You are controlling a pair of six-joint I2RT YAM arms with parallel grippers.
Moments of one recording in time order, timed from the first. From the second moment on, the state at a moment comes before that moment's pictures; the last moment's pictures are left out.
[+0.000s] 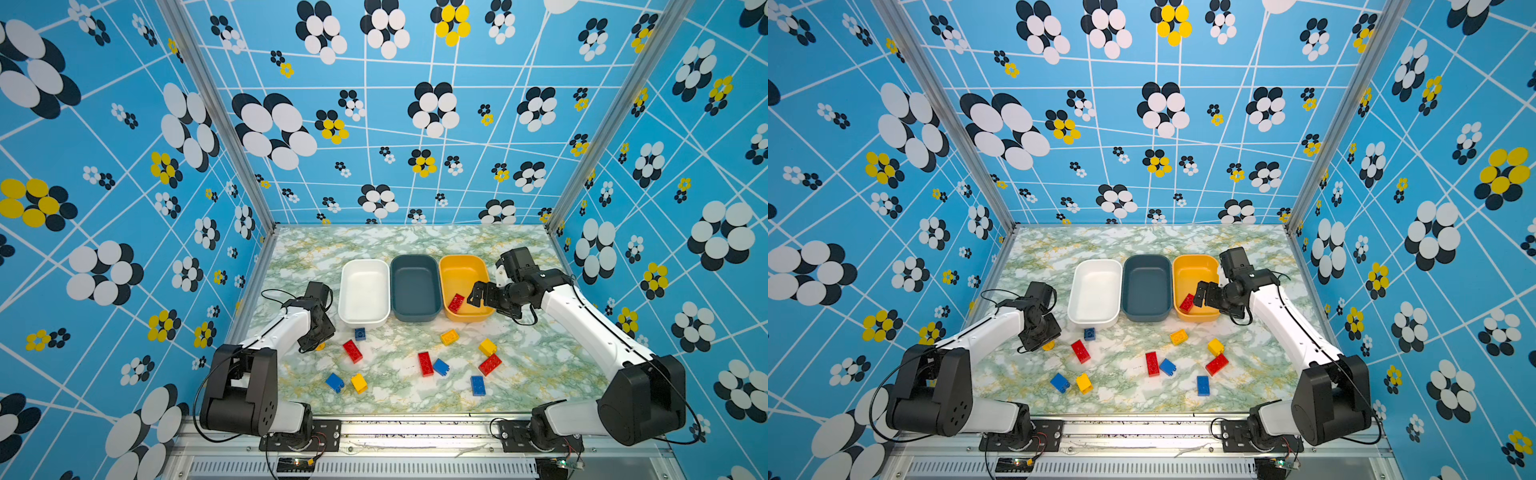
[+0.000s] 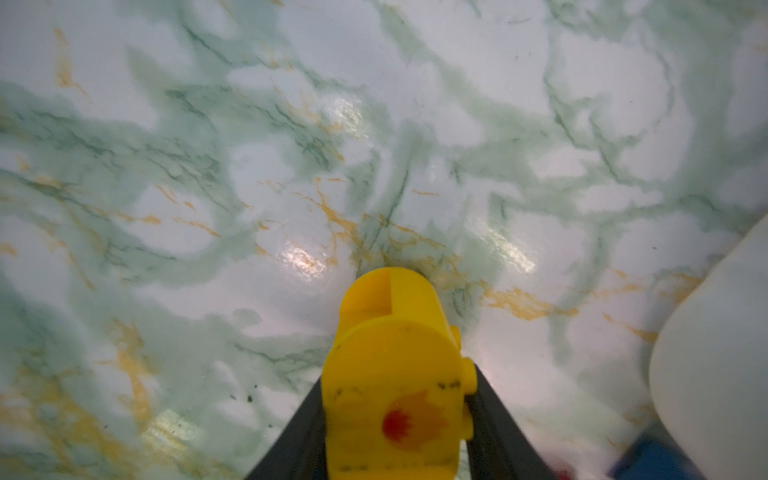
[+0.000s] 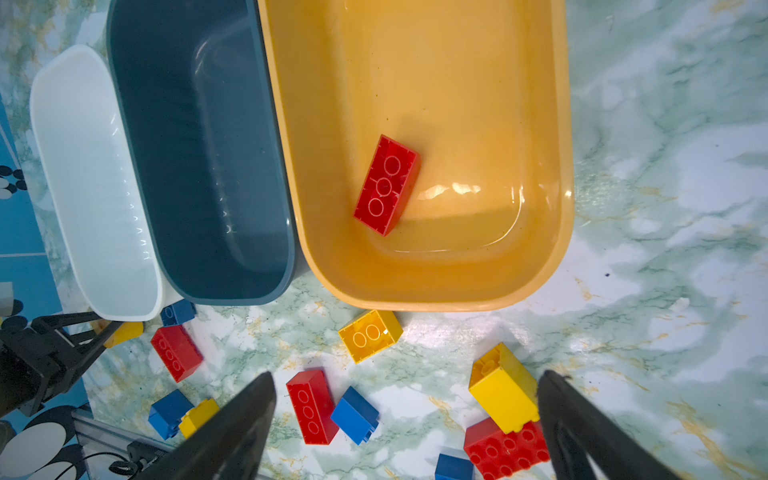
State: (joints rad) left arm -0.11 1.41 0.75 -0.72 -0.13 -0.73; right arm 0.26 1.40 1.13 -0.89 -0.19 0.45
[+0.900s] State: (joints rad) left arm -0.34 1.45 1.19 -0.74 -0.12 -0.62; right arm 0.26 1.34 1.09 -0.88 -0.19 0.49
